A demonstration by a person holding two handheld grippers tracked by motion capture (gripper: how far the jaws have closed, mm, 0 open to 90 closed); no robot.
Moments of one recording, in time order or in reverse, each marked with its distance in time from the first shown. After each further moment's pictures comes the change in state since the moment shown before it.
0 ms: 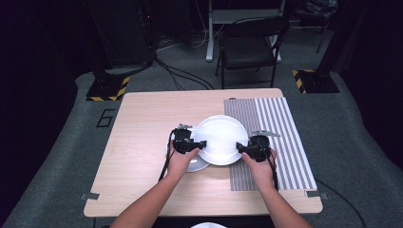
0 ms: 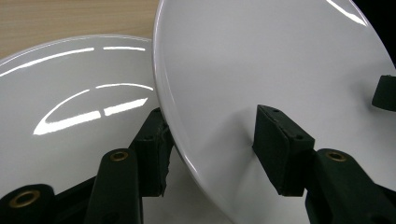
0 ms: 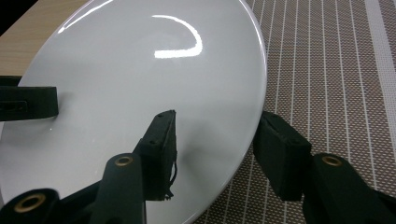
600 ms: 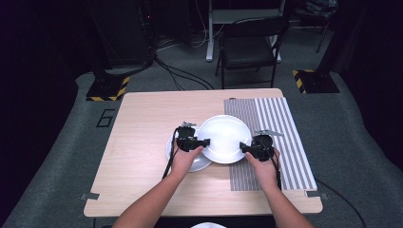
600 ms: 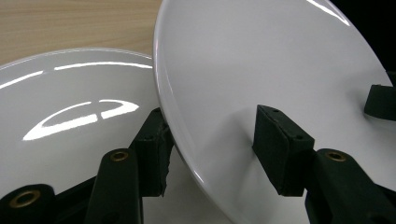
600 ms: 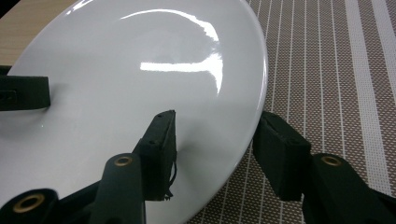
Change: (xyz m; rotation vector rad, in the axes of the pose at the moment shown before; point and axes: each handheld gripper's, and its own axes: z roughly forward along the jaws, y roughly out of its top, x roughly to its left) left arm -0.008 0.008 0.007 -0.006 -0.013 0.002; right arm -0.010 0.002 -0.003 0.012 -0.019 -0.011
